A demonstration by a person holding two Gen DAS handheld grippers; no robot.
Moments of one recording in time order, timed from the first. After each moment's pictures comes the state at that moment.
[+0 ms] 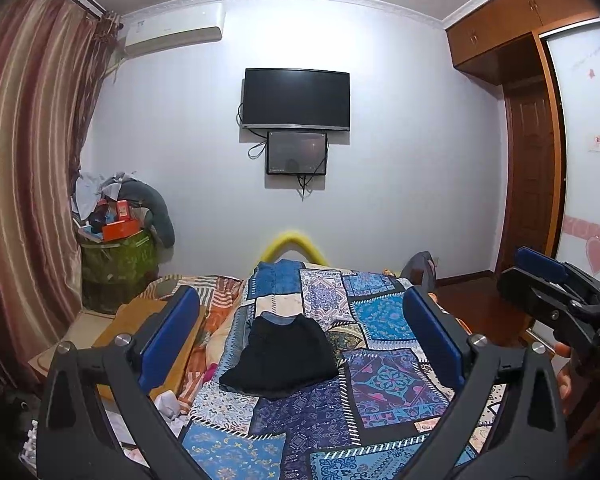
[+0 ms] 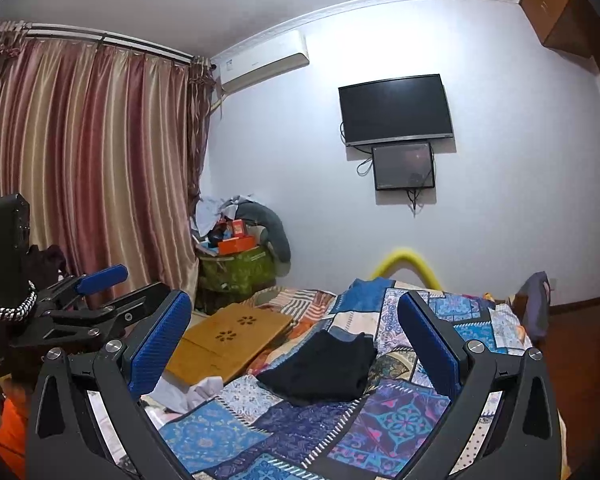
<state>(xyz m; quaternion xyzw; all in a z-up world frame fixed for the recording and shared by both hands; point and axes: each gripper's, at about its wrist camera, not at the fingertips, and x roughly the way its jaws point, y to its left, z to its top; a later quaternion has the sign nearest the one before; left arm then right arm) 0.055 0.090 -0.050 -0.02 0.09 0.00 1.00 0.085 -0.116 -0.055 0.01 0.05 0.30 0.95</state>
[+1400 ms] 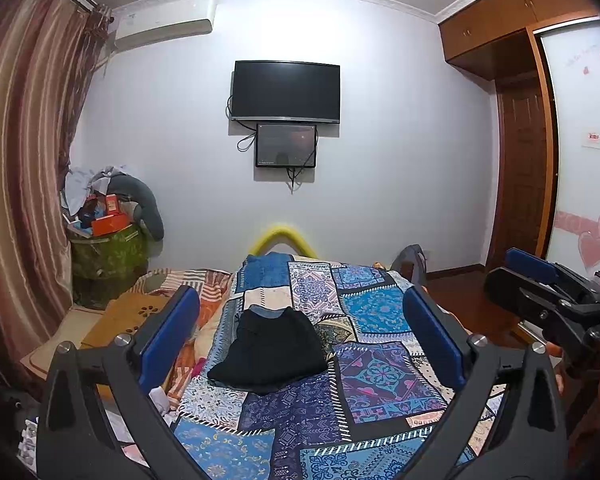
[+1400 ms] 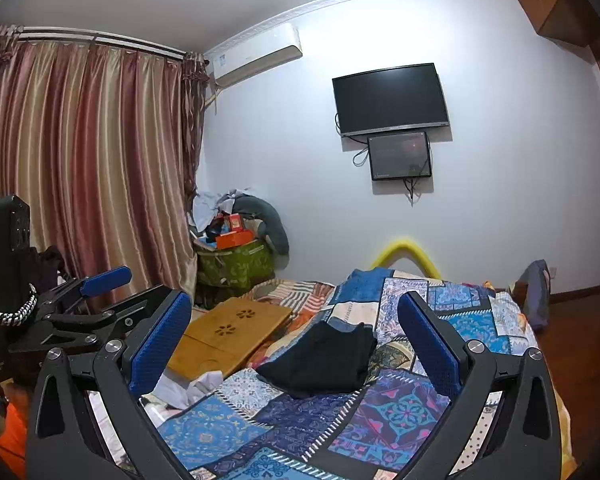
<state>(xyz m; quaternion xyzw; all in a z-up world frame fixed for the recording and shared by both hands) 0.061 0.090 -0.056 -0.02 0.10 -0.02 0.99 0.093 -0.119 -0.060 0.02 0.07 0.30 0.95</state>
